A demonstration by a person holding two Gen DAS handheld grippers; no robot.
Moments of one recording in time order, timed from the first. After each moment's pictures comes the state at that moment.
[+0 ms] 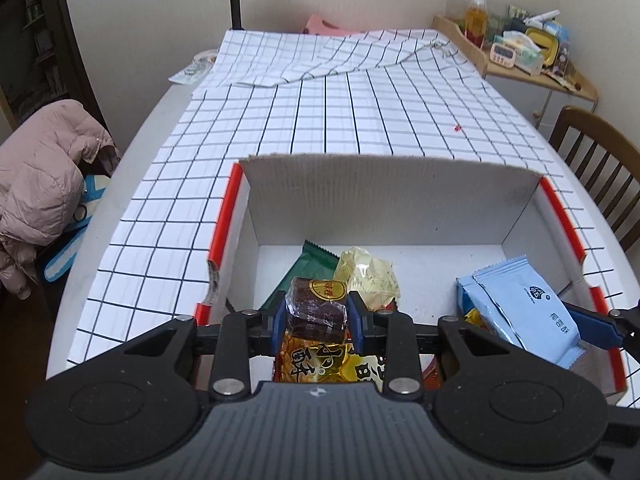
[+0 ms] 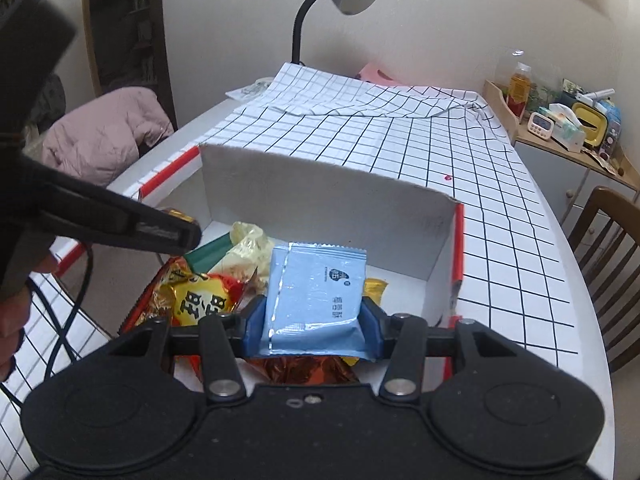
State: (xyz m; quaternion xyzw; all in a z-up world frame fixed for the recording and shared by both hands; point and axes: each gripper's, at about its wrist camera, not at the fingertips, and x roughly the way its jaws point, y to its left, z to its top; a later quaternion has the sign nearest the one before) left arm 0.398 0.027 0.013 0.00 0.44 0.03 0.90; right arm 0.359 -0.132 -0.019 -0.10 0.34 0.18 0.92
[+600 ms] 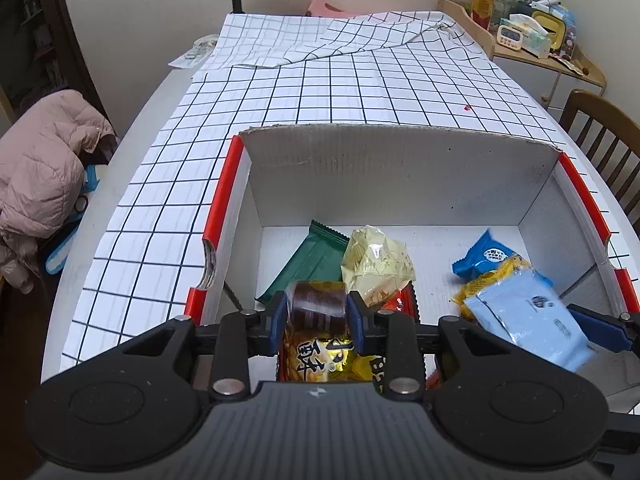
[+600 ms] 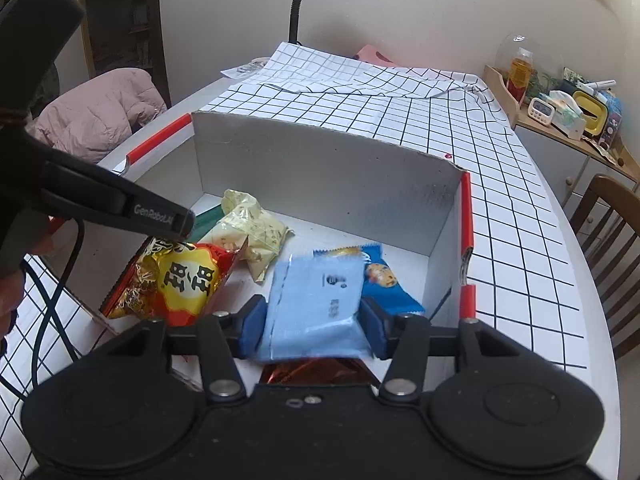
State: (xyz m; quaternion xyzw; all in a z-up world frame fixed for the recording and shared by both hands) left arm 0.403 0.032 -0.003 0.00 0.45 0.04 0.89; right arm 0.362 -0.132 -0.037 -0.10 0.35 0.17 0.91
